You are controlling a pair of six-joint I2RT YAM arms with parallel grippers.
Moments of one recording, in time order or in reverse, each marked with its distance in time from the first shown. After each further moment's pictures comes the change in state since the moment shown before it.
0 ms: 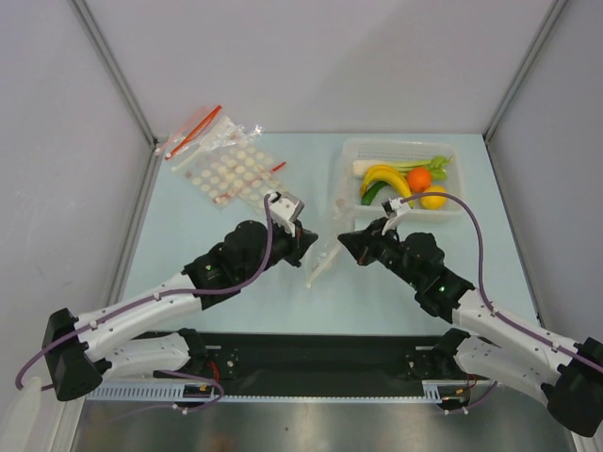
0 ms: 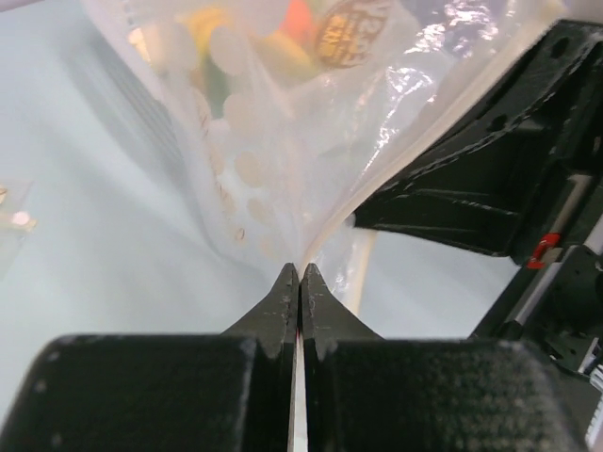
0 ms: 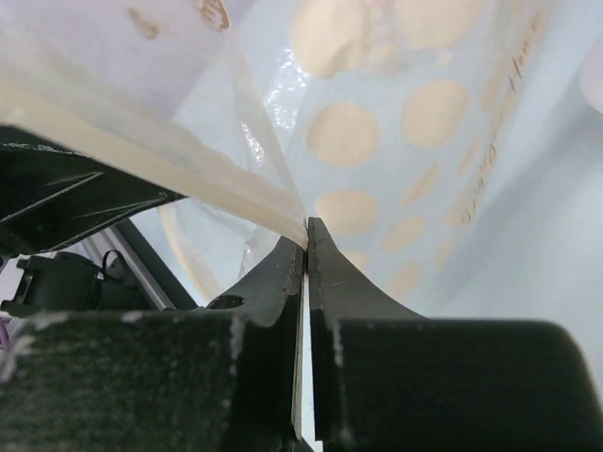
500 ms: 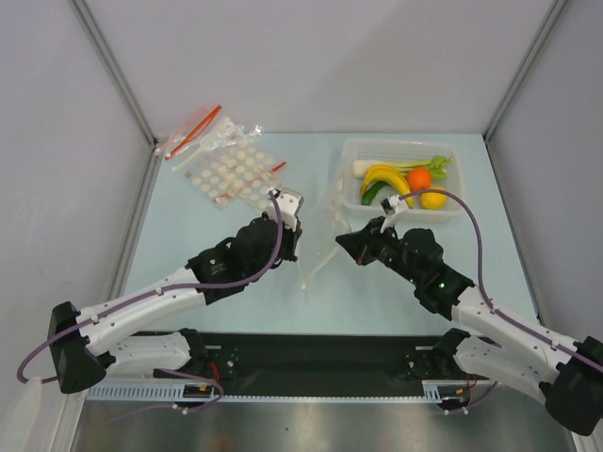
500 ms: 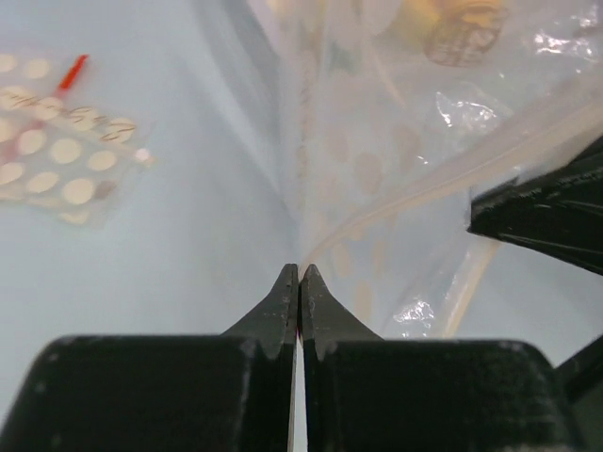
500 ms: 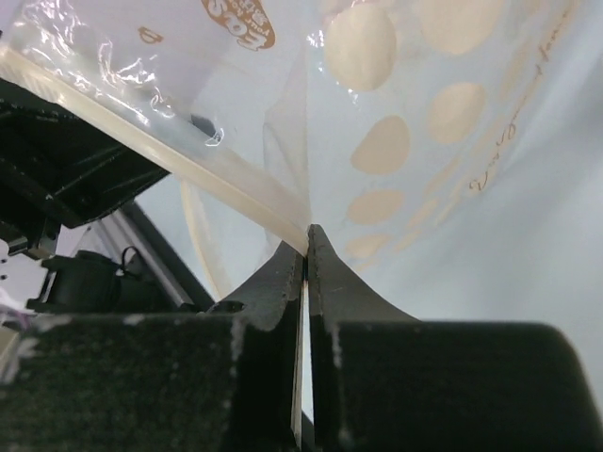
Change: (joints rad) left arm -0.029 0.045 0.068 -0.179 -0.261 0.002; right arm -0.021 0.006 0.026 -0.064 -0.032 0.038
